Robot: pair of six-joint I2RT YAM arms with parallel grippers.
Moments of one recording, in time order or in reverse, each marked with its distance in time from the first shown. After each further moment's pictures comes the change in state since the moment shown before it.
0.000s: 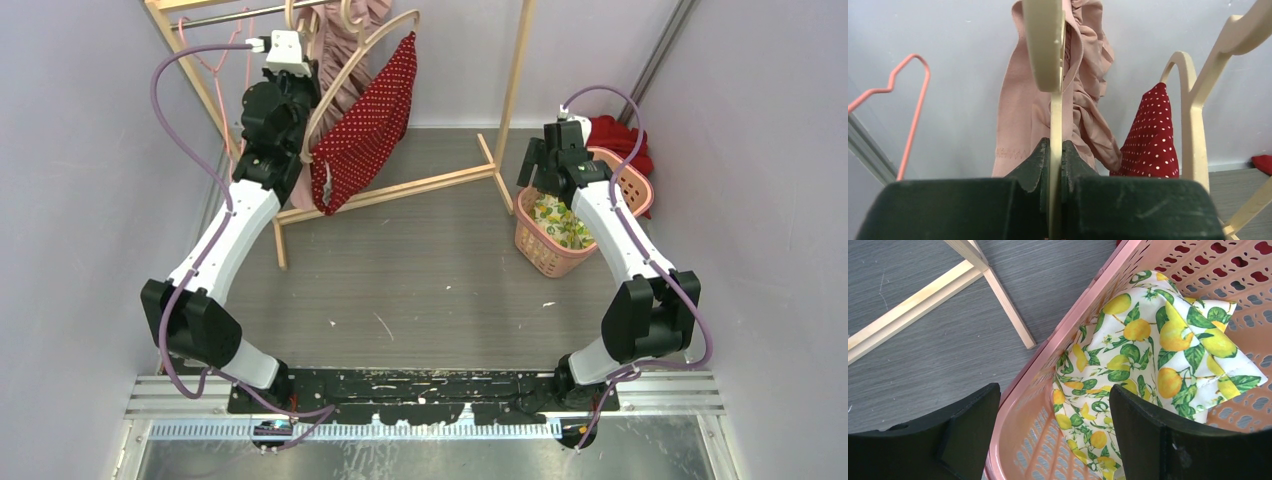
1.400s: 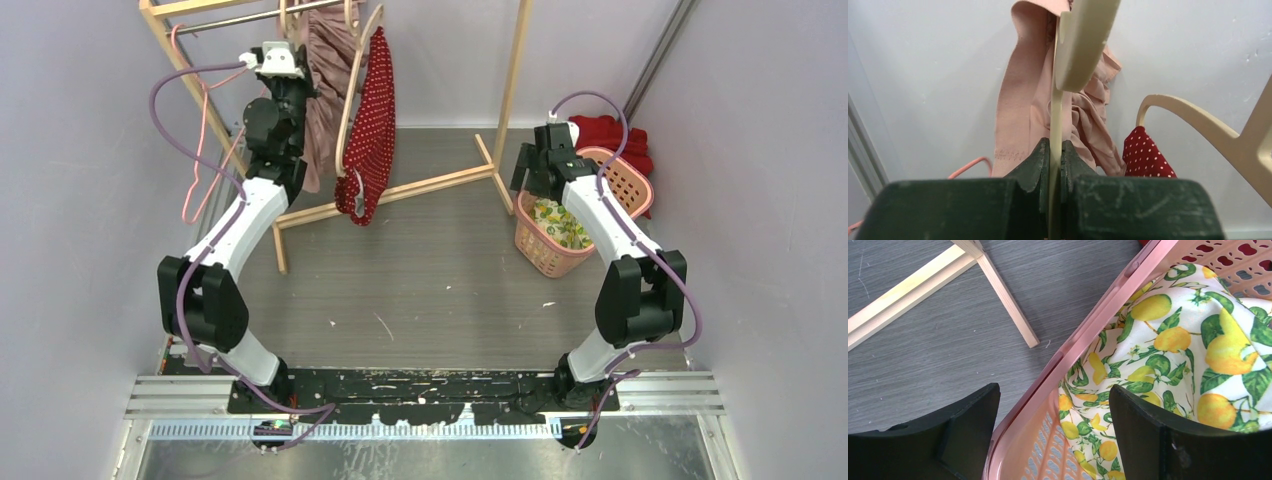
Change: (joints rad) left arm 0.050 0.088 -0.087 0.414 -0.006 0.049; right arm 0.000 0.093 0.000 0.026 -0.022 0.001
